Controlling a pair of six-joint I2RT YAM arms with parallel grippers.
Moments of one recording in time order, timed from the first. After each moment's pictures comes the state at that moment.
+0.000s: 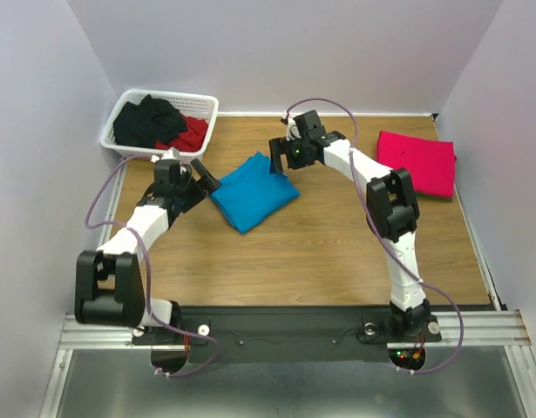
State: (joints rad) left arm -0.10 1.38 0.81 -0.07 0.17 -0.69; right arm 0.46 2.26 1.93 -0.49 -0.28 0.17
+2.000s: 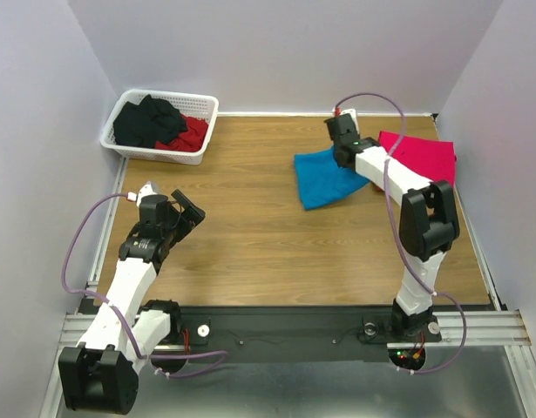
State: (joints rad) left arm -0.10 0.84 0.57 -0.40 -0.02 -0.77; right arm 0.39 1.94 1.56 -0.47 0.60 0.09
